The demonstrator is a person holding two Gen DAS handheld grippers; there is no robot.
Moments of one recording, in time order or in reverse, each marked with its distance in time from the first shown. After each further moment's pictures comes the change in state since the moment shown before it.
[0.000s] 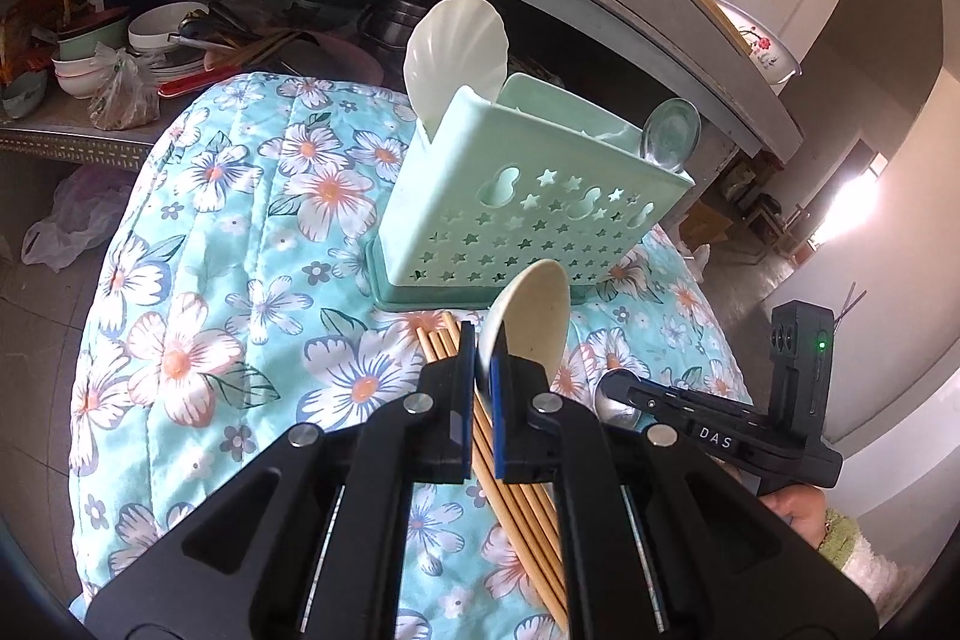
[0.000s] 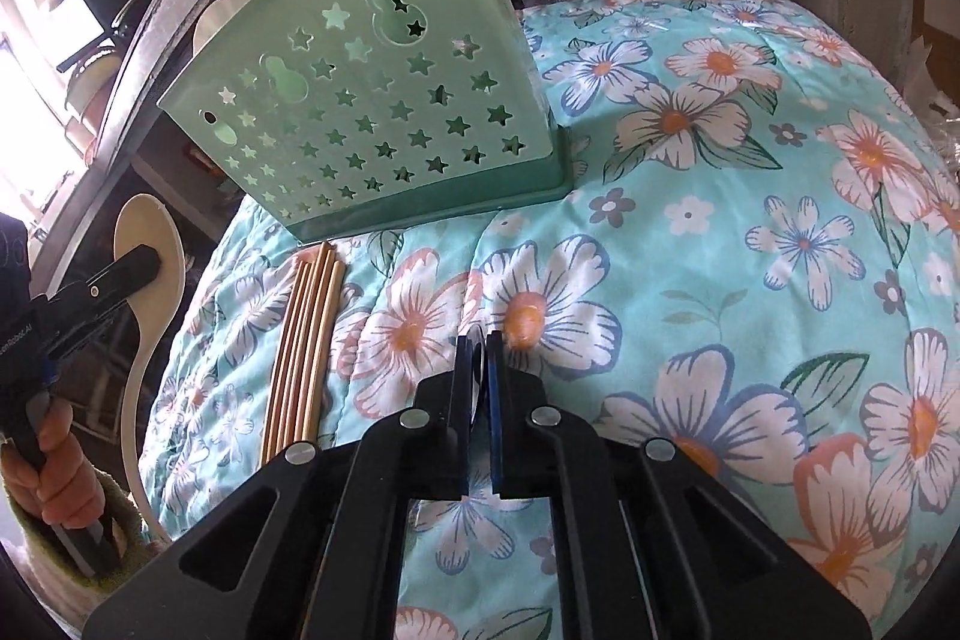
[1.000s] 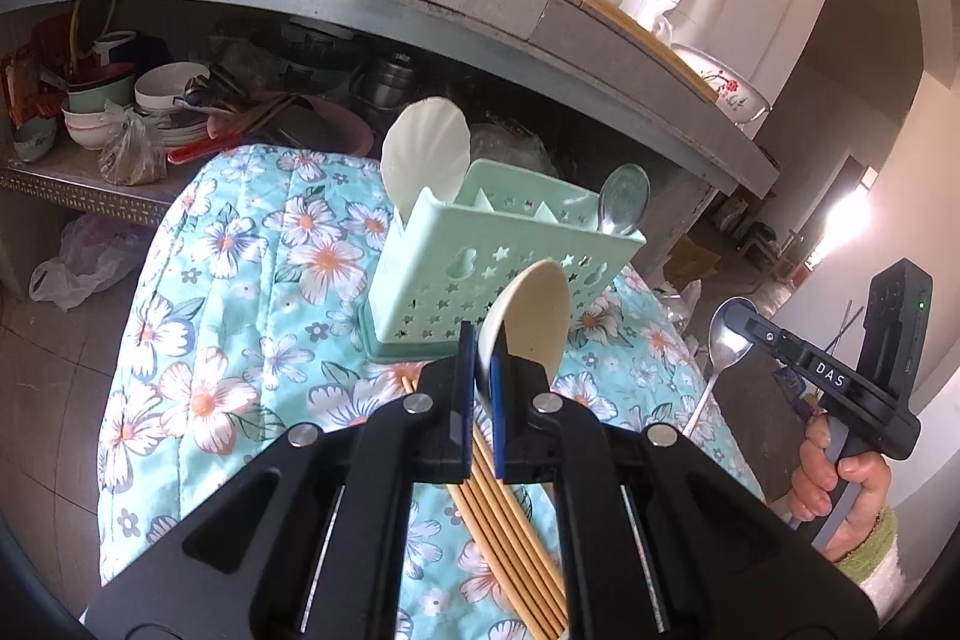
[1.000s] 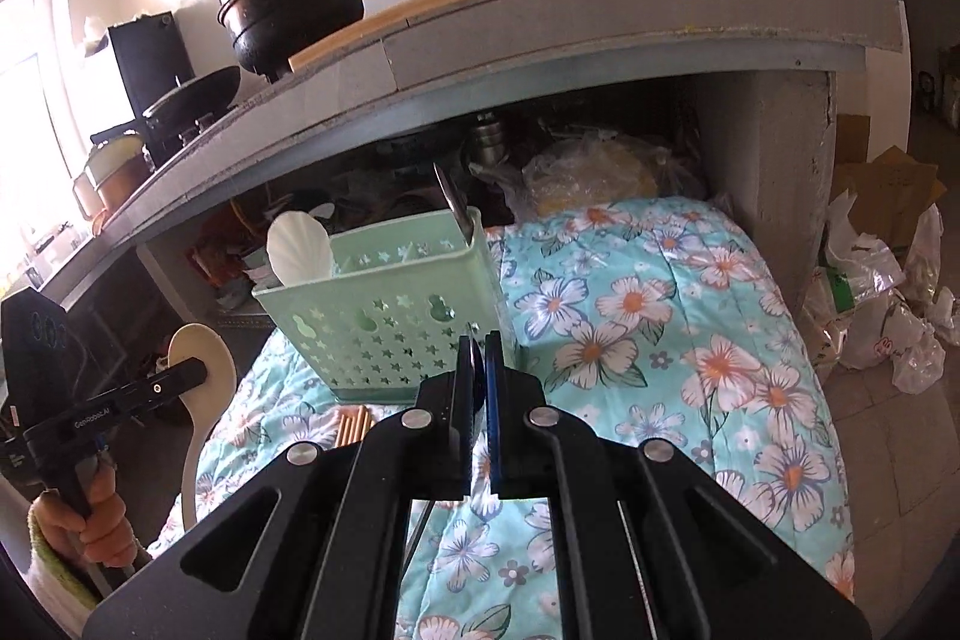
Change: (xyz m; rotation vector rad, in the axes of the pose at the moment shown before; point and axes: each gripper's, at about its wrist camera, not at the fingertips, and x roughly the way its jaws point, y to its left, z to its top) left arm -0.046 -0.022 0.018 0.034 -0.135 -0.012; right arm -0.129 0.021 0.035 -0.067 -0.363 -0.077
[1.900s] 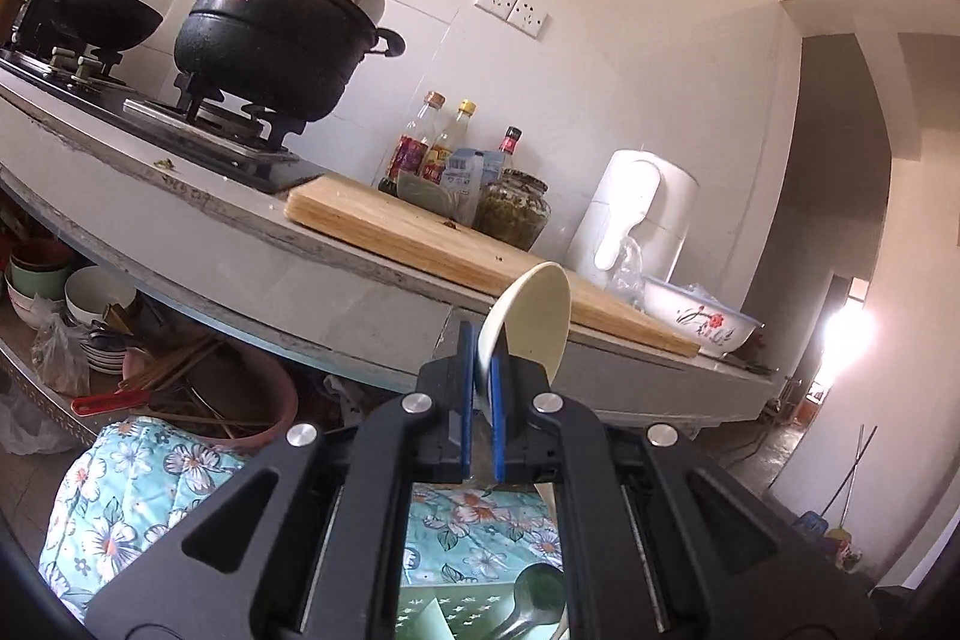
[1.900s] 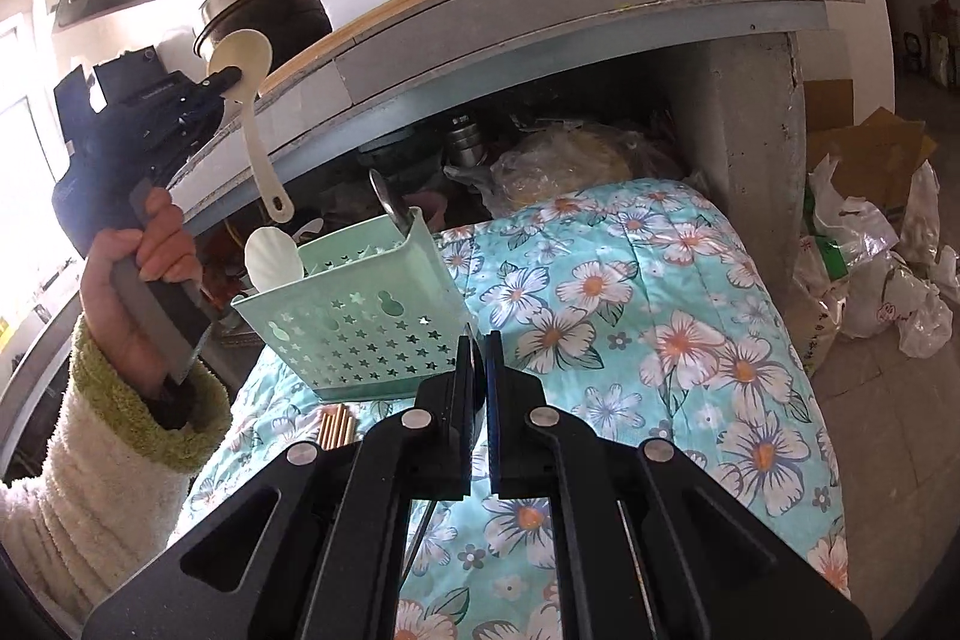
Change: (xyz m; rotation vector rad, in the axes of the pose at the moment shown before) left arm 0.074 -0.076 0.154 0.042 -0.486 -0.026; right arm -0.007 -0.047 -0.013 0.096 0.008 0.009
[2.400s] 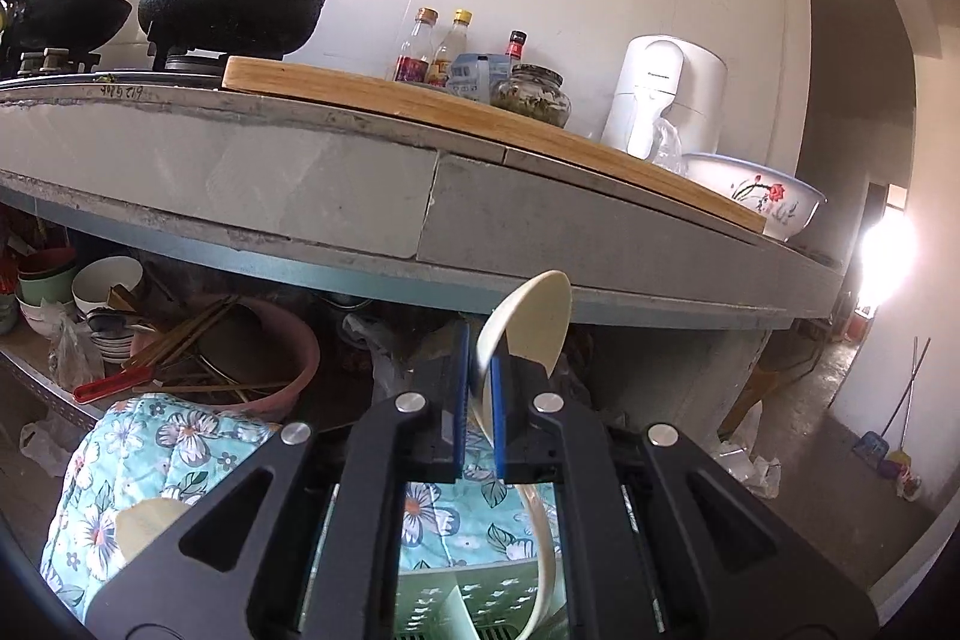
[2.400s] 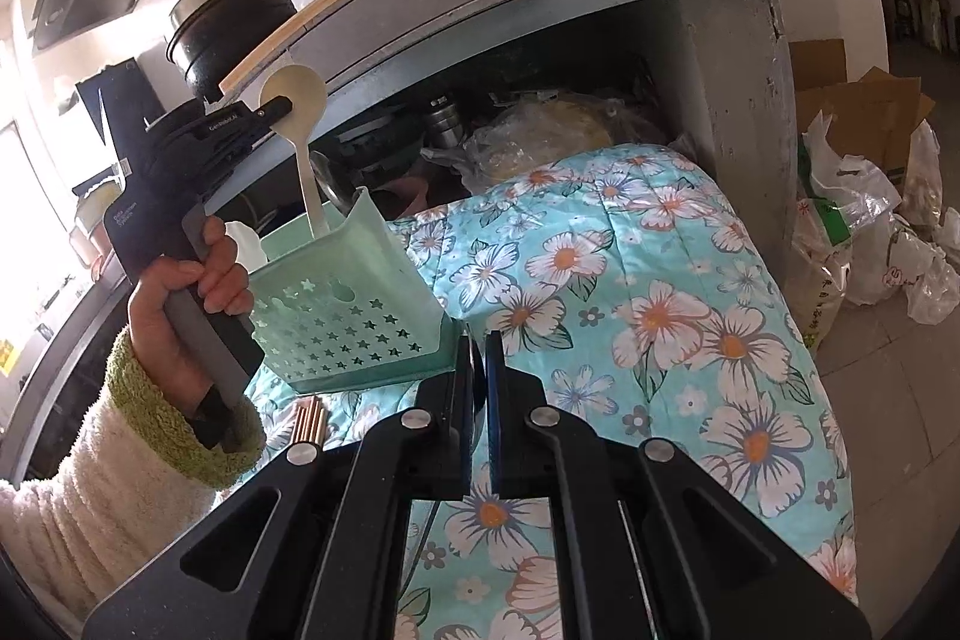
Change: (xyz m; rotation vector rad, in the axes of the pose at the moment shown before) left arm 0.056 -0.010 -0.063 0.136 0.140 0.092; right arm 0.019 -0.031 -0.008 0.060 0.038 0.011
